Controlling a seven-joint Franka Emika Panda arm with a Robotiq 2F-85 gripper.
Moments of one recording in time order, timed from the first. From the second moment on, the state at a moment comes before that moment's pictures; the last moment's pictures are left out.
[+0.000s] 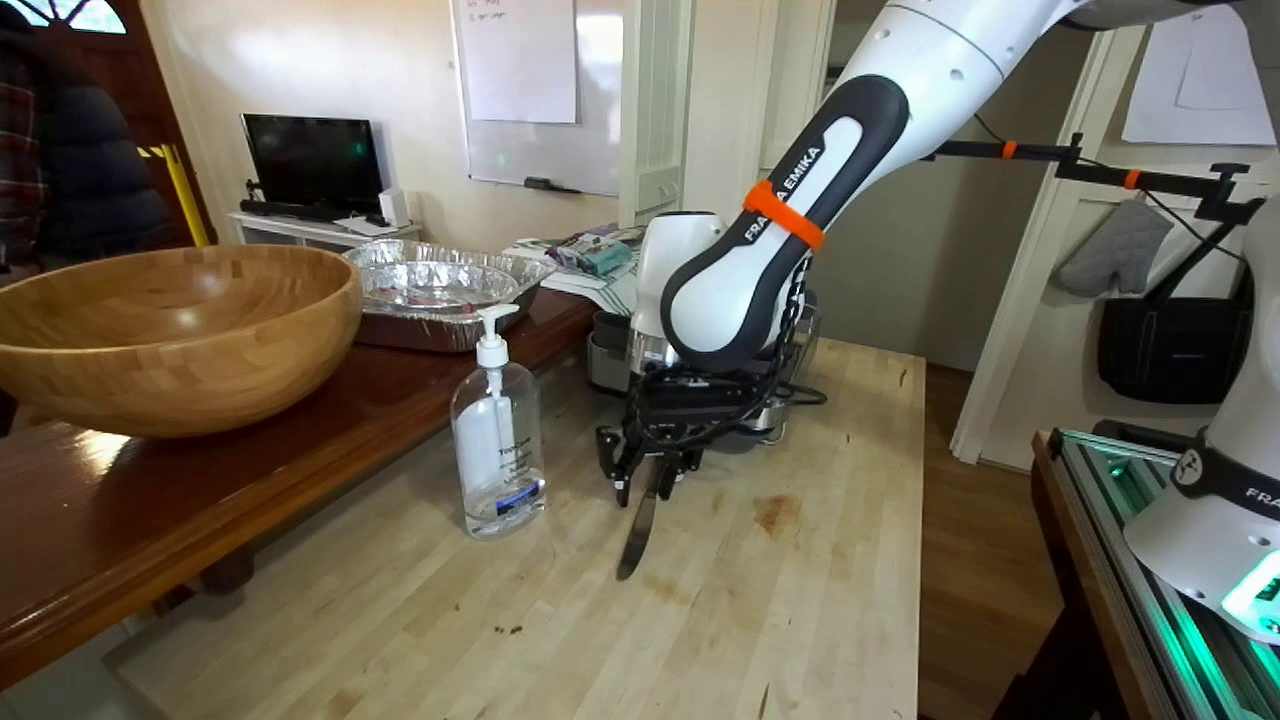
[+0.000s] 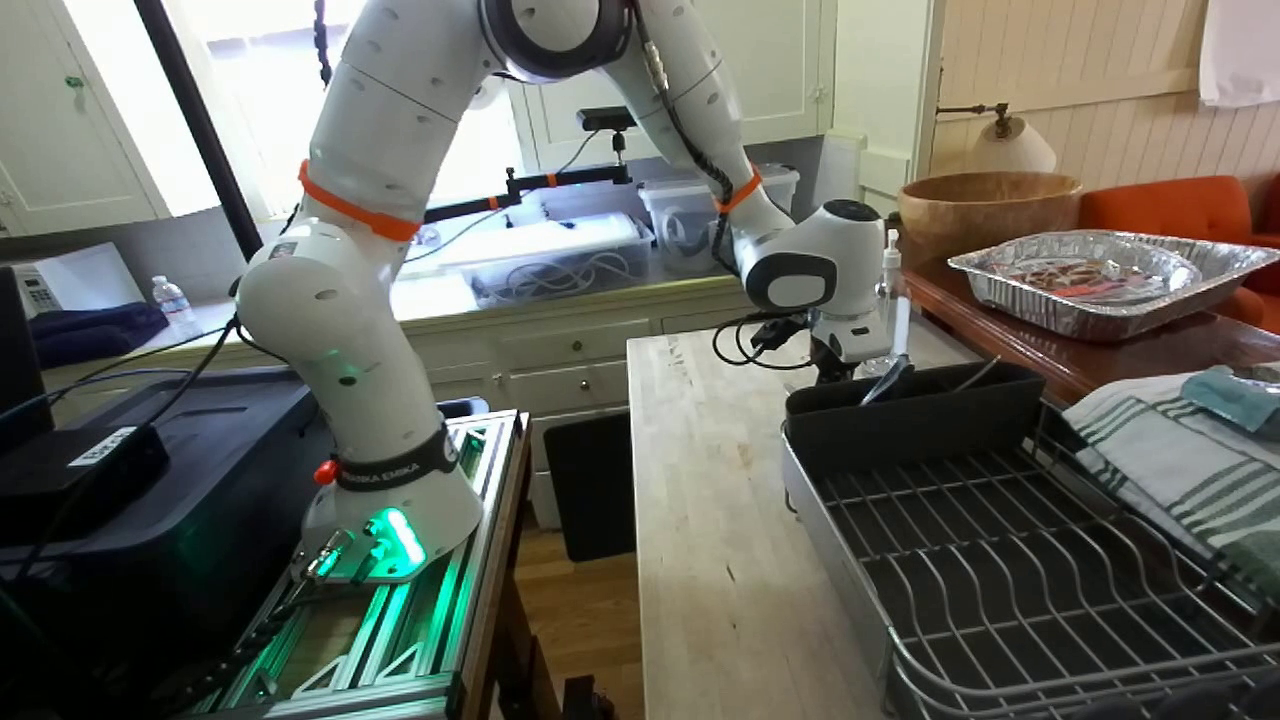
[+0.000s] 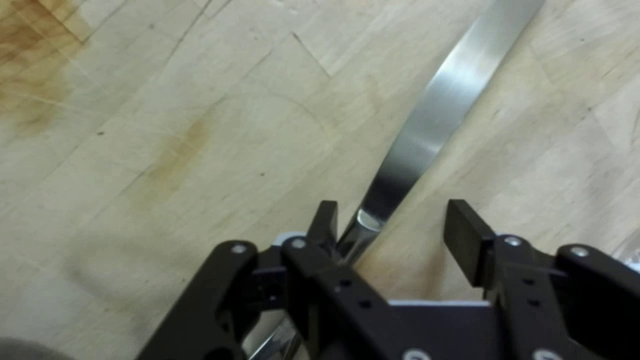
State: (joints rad) arm 0.20 0.62 0.01 -2.02 0.34 2.69 0.64
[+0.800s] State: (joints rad) arm 0.20 0.62 0.03 -2.01 0.34 2.69 0.63
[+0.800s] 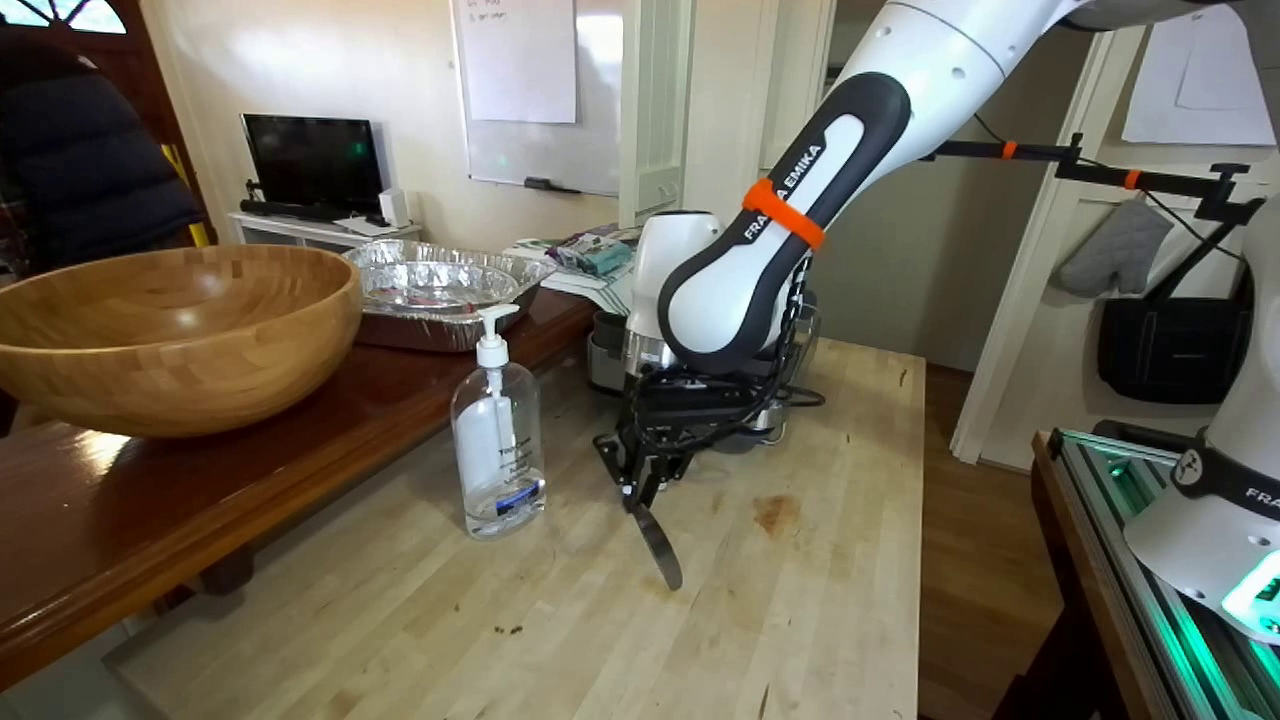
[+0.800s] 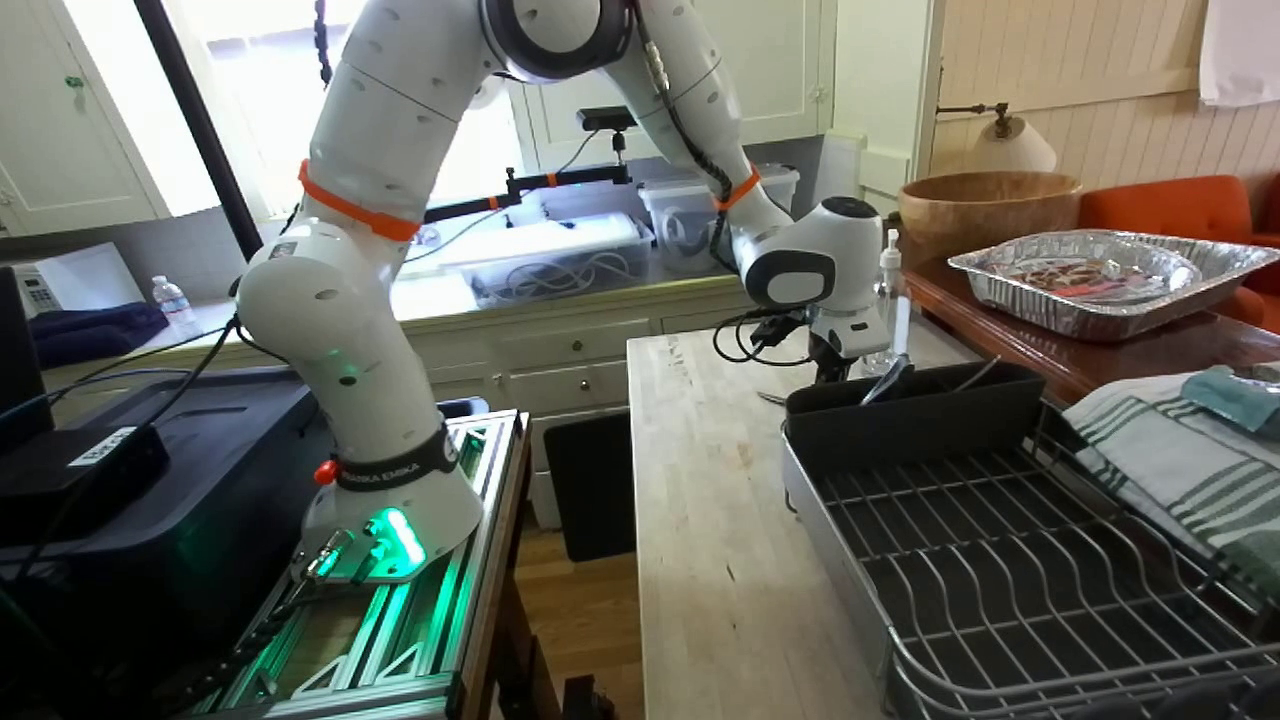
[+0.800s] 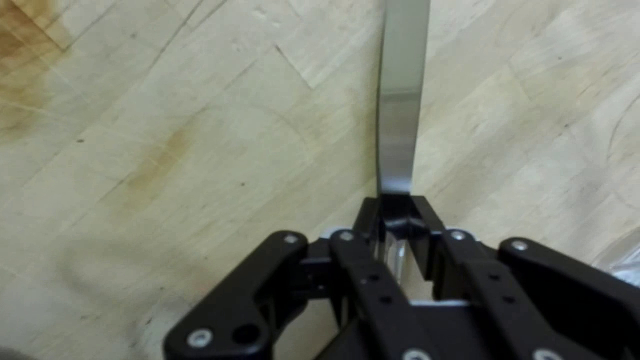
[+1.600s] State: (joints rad) arm 0.21 0.51 0.06 -2.02 0.32 2.69 0.55
